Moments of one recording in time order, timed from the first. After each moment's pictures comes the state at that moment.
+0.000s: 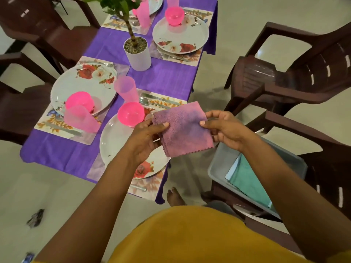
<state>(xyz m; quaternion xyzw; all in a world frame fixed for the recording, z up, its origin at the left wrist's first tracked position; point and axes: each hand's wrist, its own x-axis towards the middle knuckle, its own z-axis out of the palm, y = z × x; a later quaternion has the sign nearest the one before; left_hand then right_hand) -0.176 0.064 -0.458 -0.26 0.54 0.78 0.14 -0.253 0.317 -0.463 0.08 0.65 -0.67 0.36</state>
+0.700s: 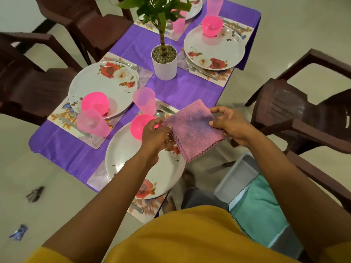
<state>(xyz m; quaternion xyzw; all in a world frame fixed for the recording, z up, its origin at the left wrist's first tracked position) -0.257 0.045 -0.479 -0.40 0.56 0.72 0.01 -0.391 0.257 -0.459 -0.04 0.76 -0.53 0.38</state>
